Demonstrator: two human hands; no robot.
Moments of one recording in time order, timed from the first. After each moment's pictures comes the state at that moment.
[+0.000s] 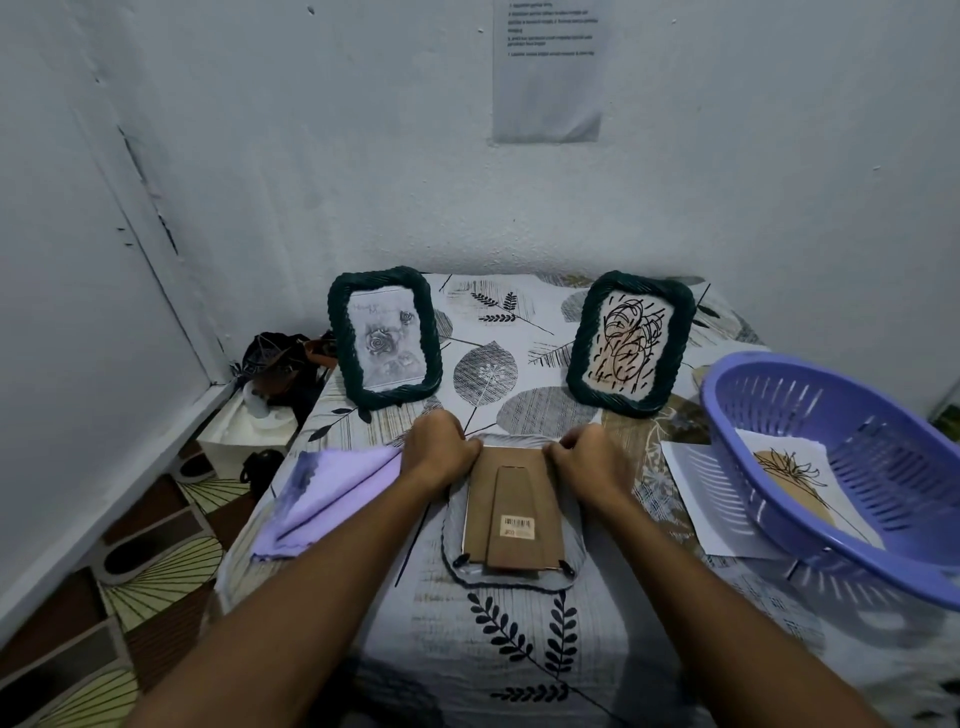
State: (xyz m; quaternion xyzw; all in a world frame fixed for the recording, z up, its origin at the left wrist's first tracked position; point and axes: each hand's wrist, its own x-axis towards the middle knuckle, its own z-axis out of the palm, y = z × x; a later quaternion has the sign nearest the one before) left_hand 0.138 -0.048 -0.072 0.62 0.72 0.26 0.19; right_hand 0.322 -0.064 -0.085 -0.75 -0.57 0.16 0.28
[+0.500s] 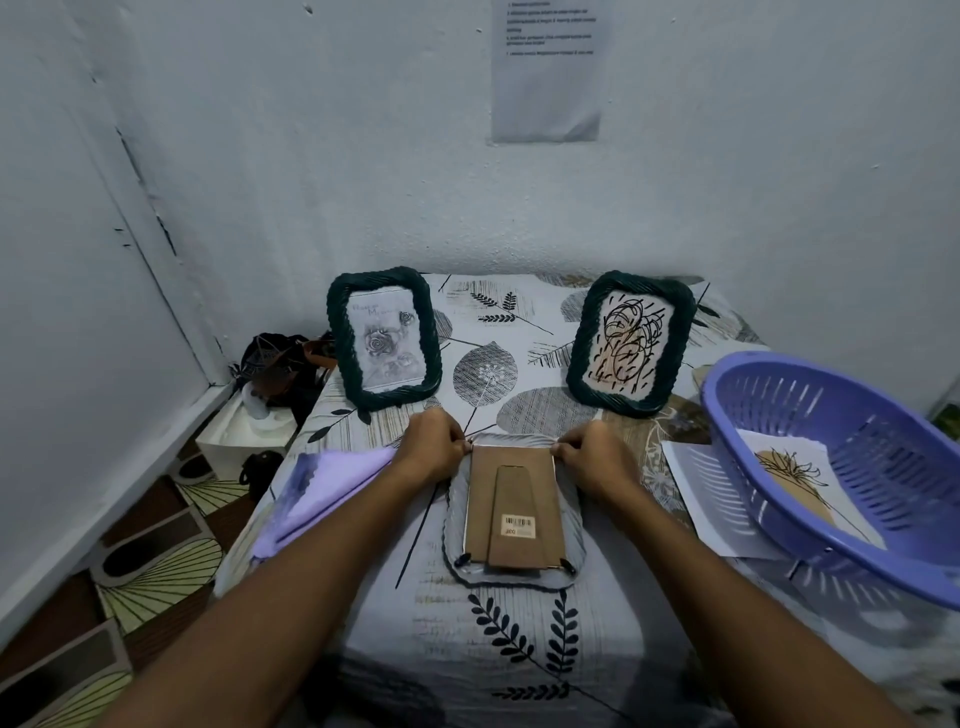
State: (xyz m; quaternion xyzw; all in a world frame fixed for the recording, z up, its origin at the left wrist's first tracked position) left_hand 0.125 -0.039 -0.070 0.68 0.67 0.22 0.21; right_hand 0.333 -0.058 -0.081 -0.73 -0.61 0.18 0.25
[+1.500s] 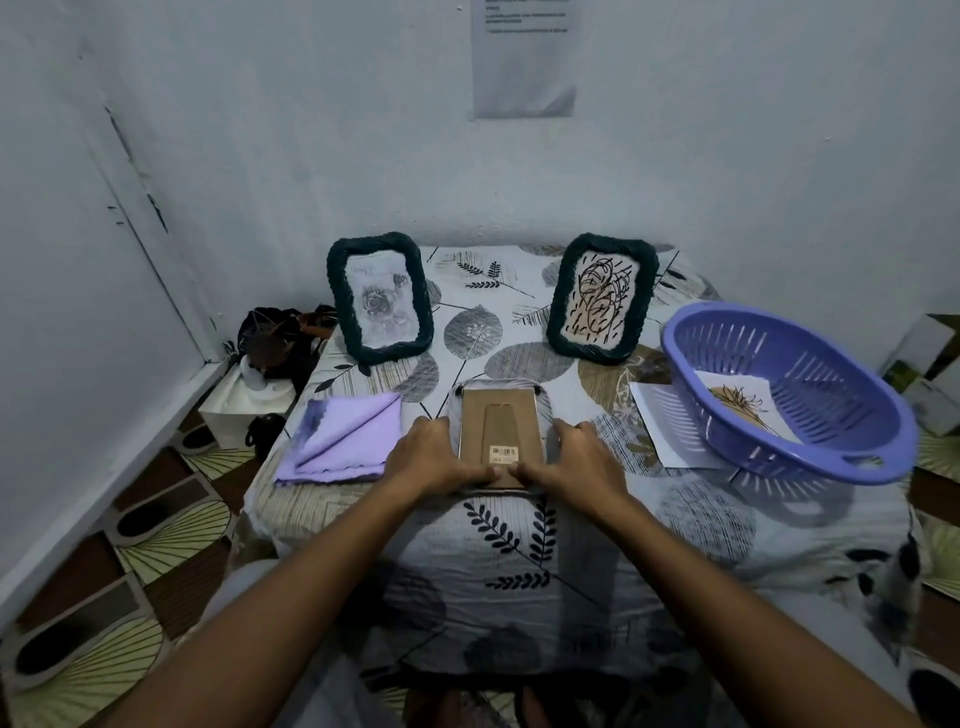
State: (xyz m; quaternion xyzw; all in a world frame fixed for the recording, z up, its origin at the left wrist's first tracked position) left_hand 0.128 -0.152 -0.068 0.70 0.67 0.16 0.20; right_hand 0.318 -0.175 -0.076 -0.72 -0.66 0.15 0.18
